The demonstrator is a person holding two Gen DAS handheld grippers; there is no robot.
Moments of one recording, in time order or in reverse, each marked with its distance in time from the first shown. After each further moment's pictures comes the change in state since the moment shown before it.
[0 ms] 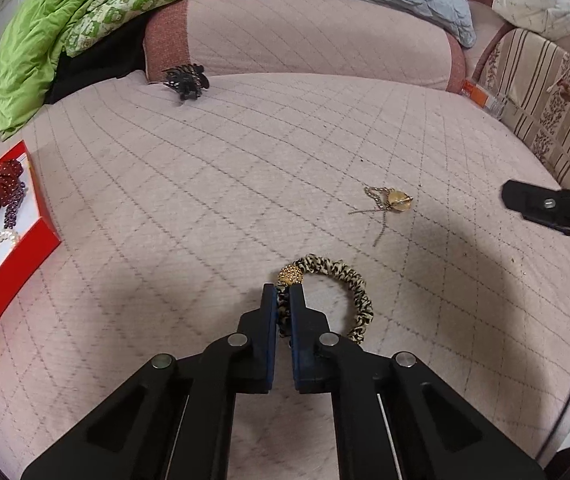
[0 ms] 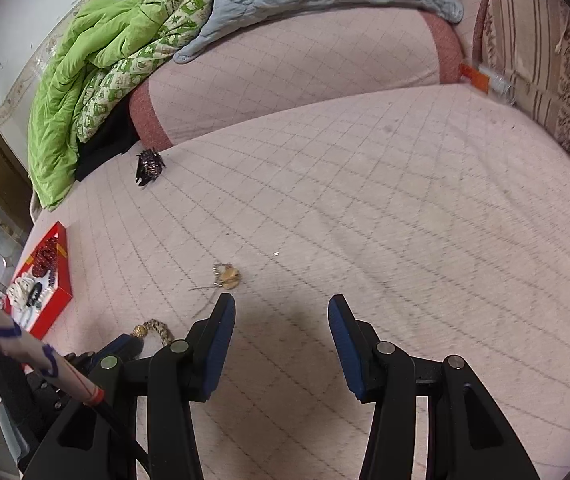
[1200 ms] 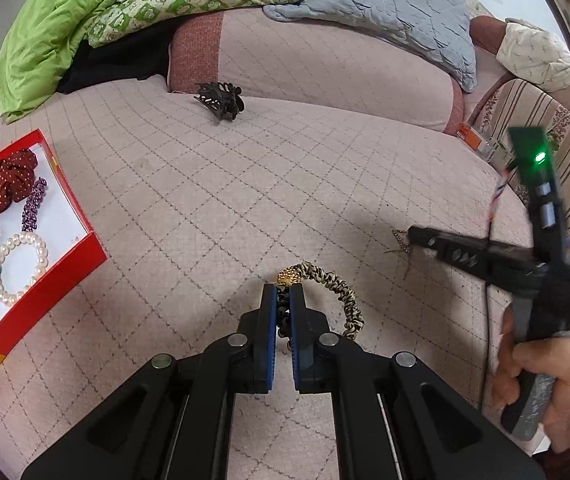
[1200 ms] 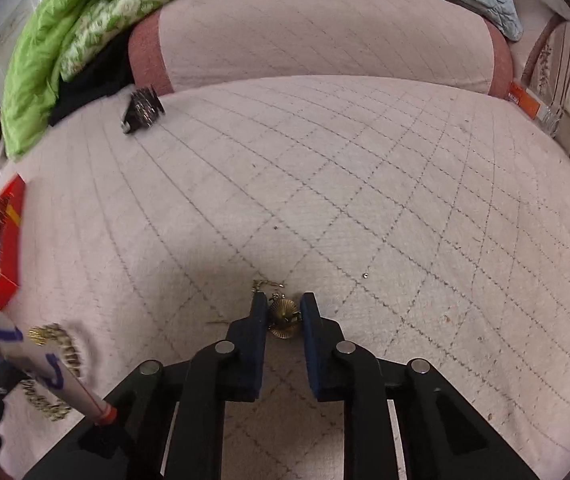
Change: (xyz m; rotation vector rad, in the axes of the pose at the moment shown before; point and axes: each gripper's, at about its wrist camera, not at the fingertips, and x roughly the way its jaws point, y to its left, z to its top) left arm -0.021 0.057 0.013 -0.073 -0.066 -0.092; right arm 0.088 0.064 0.015 -0.132 0.050 -0.123
